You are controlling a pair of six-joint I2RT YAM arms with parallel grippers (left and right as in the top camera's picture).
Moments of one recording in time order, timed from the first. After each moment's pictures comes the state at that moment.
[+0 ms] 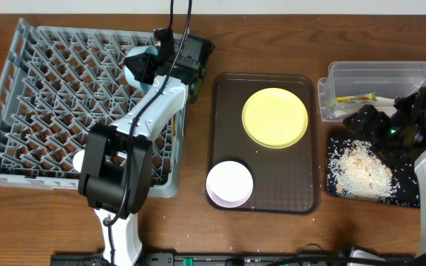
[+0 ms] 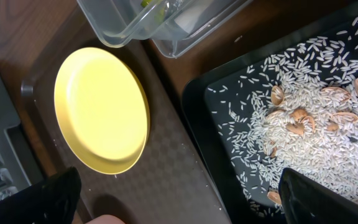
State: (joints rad) left arm -0.36 2.03 1.52 -0.54 -1.29 0.04; right arm -0.32 1.35 1.06 -0.91 -0.36 0.43
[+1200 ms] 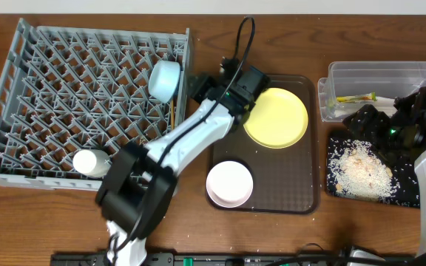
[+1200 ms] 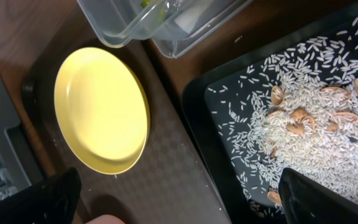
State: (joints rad) left arm -0.67 1.96 1.49 -0.68 -0.91 0.03; right arm -0.32 1.35 1.06 -0.91 -0.36 0.43
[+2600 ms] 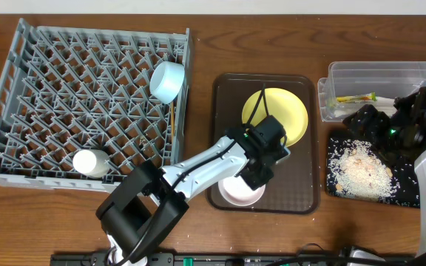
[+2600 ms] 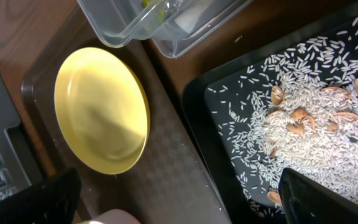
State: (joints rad) left arm -0.87 1.90 1.26 -0.72 0.23 0.09; right arm -0.32 1.35 1.06 -0.91 -0.36 0.43
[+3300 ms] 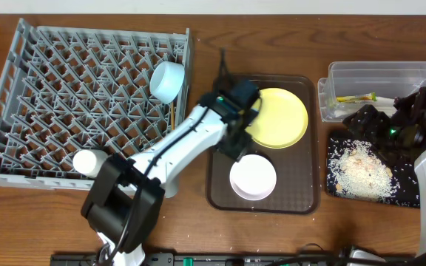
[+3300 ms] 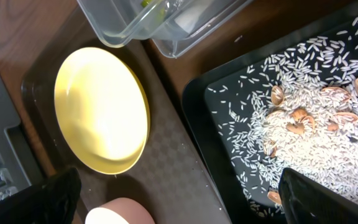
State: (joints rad) left arm -0.66 1.88 1.41 -0.97 0.13 -0.07; right arm -0.32 1.35 1.06 -0.91 -0.36 0.43
